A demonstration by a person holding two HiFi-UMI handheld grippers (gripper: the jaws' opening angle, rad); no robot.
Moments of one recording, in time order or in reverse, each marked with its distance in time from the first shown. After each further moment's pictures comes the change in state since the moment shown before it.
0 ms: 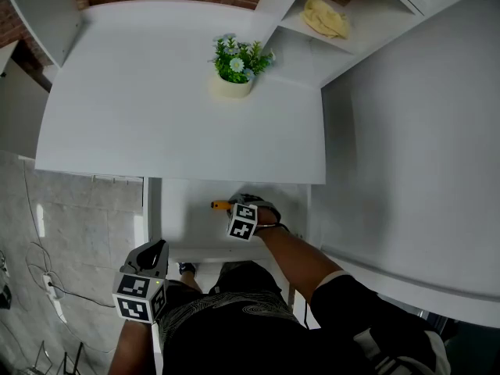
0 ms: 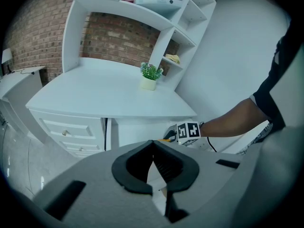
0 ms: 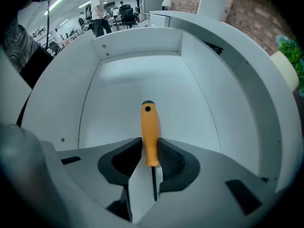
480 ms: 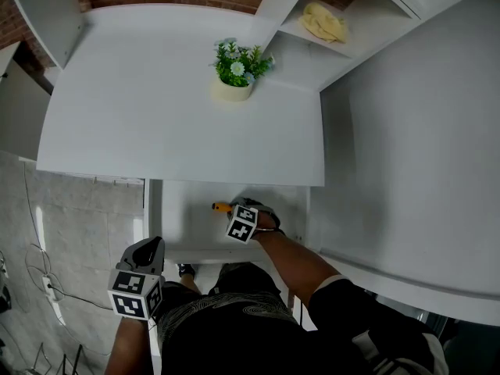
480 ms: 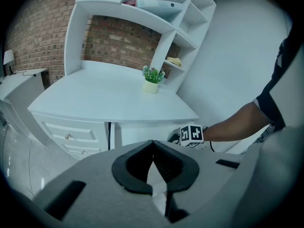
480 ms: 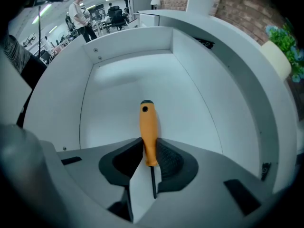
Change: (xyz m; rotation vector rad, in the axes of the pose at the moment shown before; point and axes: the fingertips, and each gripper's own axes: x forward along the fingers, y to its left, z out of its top) left arm -0.007 0.013 0.010 0.010 -0.029 0.015; right arm -0.003 0.001 -0.001 0.109 0.014 -0.022
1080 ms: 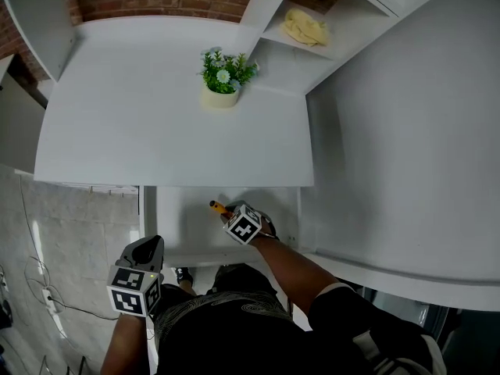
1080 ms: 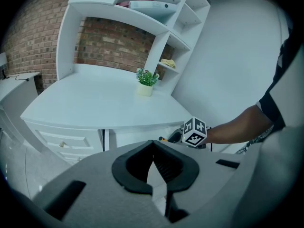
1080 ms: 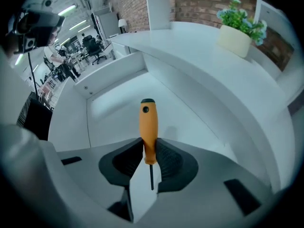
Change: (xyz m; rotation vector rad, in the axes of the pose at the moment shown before) left arm 0.002 -0.011 0.017 0.045 -0.016 -0.049; right arm -0.037 -0.007 0.005 0.348 -0.151 0.015
